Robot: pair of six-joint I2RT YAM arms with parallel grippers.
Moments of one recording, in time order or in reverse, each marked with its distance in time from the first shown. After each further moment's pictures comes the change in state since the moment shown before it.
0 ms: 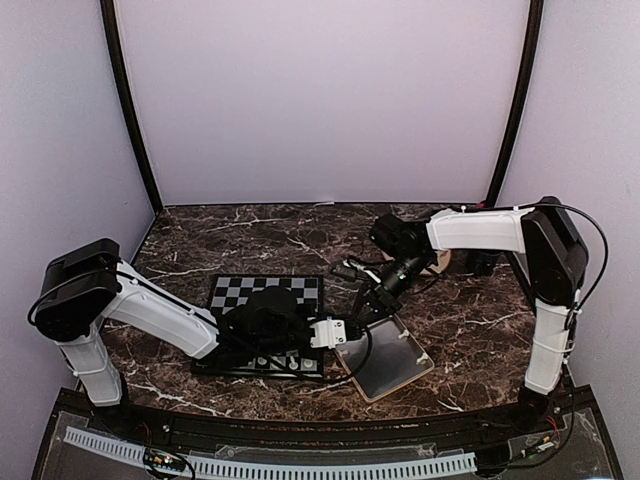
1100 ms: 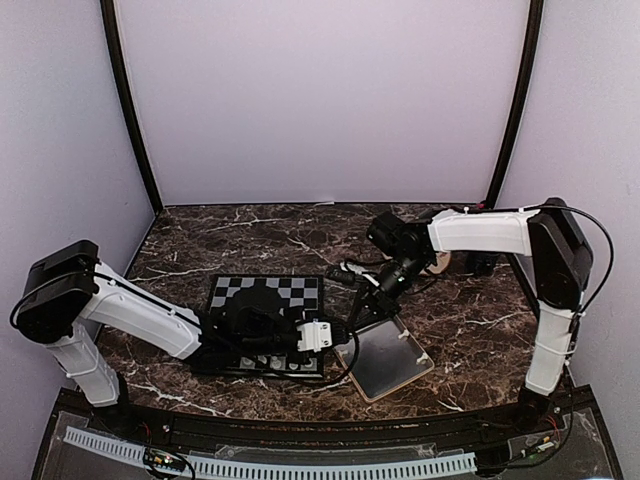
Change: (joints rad) left arm 0.000 -0.112 -0.083 -0.051 0.116 -0.054; right arm 0.023 -0.036 -0.018 0.034 0.090 -0.027
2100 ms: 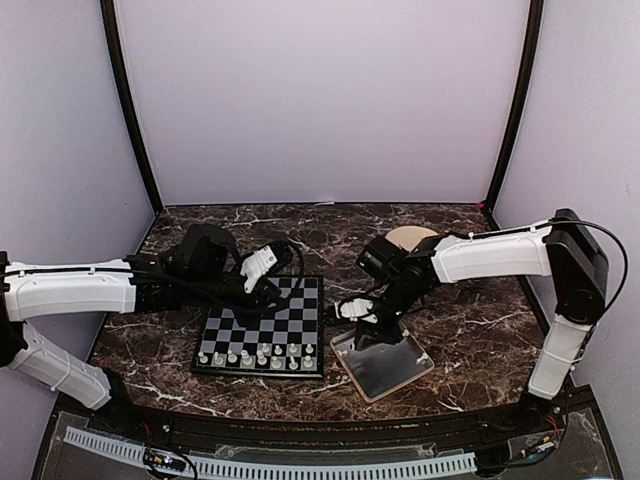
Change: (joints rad) left arm 0.267 -0.355 0.159 -0.800 0.111 -0.555; right arm 0.174 -0.112 -0.225 0.212 0.483 -0.102
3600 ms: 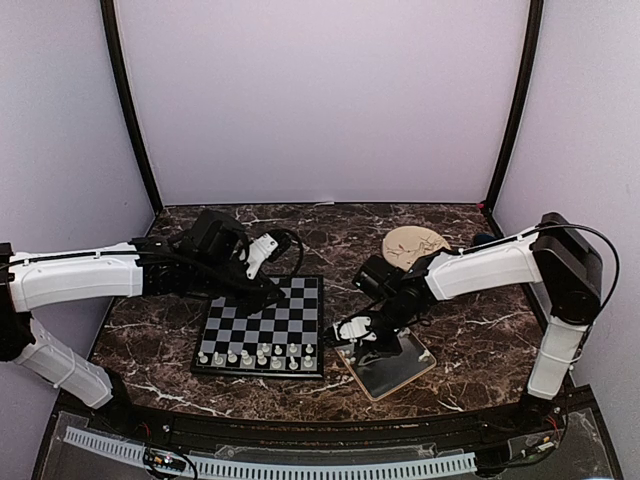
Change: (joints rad) left arm 0.010 0.054 0.117 -0.148 -0.068 -0.145; right arm 0.038 0.026 -0.072 0.115 0.076 -0.061
